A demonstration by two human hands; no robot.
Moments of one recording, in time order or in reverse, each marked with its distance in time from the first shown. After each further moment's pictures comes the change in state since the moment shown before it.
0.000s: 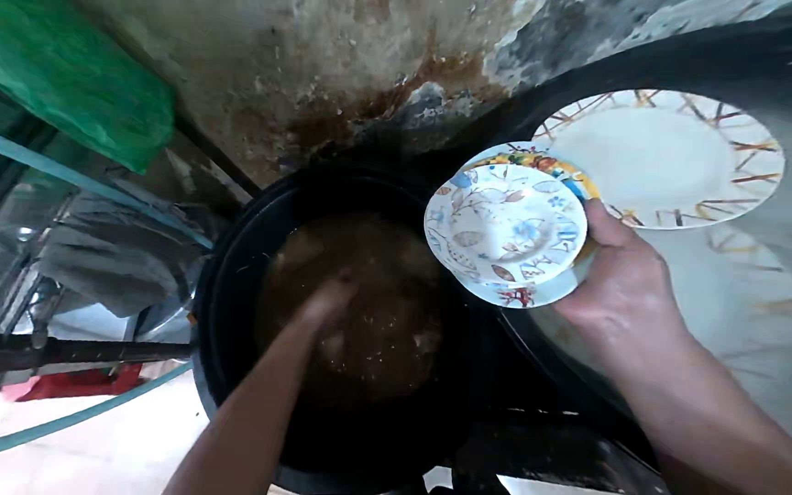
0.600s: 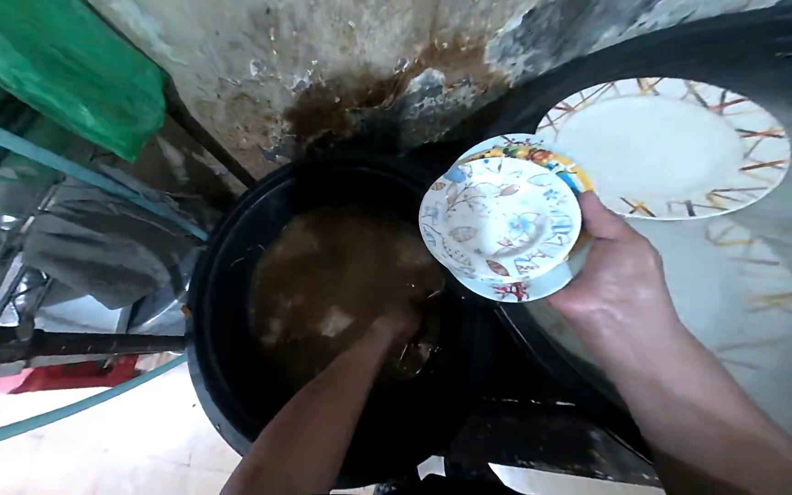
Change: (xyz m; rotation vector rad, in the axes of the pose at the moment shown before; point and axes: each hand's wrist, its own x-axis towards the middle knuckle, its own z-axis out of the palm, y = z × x) left_hand 0.024 0.006 0.114 0.006 -0.322 0.036; right_hand 0.002 0.003 0.001 -0.006 -0.015 0.010
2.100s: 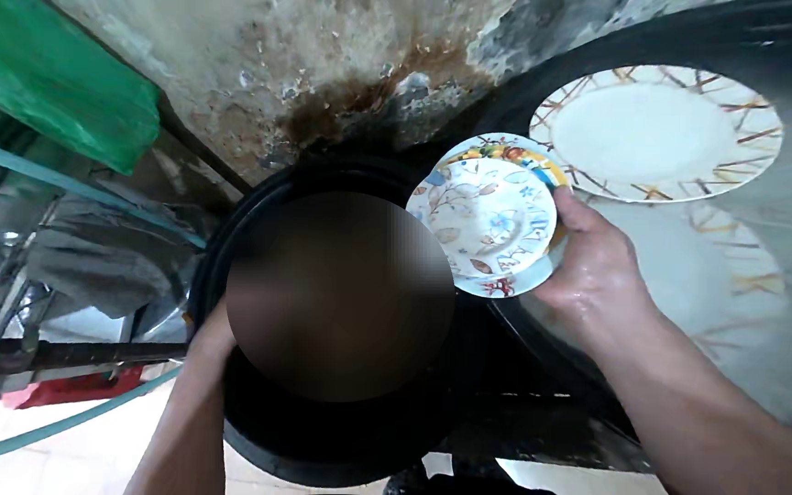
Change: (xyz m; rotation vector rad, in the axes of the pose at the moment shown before) left_hand -0.148 -0.027 -0.160 0.182 0.548 -0.187; right_hand -0.001 0.001 -0.001 -0.061 0.023 0.016
